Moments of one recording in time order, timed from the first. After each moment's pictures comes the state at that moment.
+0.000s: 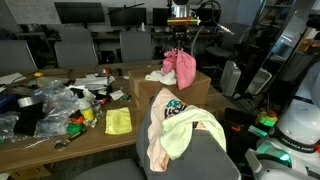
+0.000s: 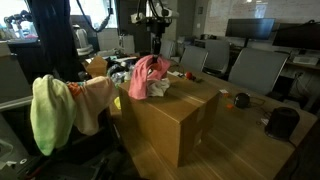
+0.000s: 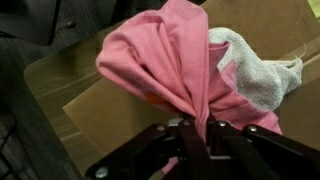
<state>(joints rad) -0.15 0.16 -0.20 -1.81 0.02 1.88 0.84</state>
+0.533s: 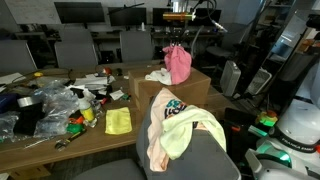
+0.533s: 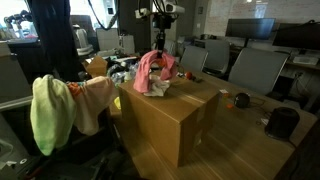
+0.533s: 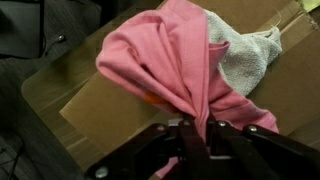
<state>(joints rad) -0.18 0.23 -0.21 -1.68 0.06 1.84 0.94</state>
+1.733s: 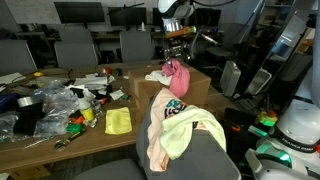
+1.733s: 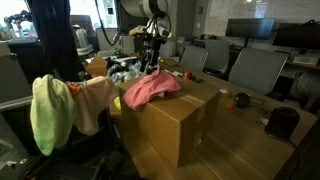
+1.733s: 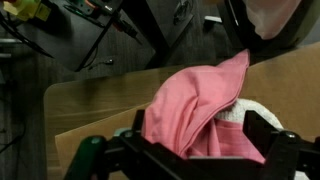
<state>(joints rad) -0.15 0.37 -0.18 -1.66 0.08 1.59 0.57</state>
